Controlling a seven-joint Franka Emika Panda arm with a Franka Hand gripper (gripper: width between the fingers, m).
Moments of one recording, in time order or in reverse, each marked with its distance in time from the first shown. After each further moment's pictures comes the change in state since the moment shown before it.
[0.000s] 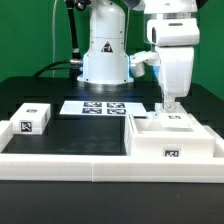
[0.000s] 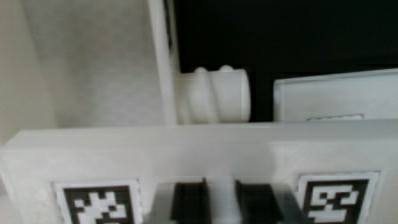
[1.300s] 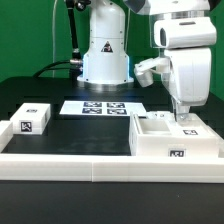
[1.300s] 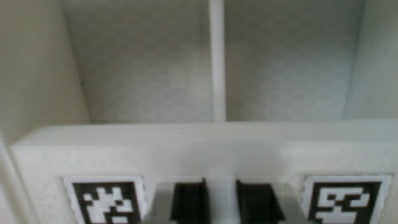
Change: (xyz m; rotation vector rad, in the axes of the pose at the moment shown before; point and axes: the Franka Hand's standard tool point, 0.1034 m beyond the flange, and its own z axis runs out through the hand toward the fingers) arm 0.009 0.074 0.000 -0.060 0.042 -0.008
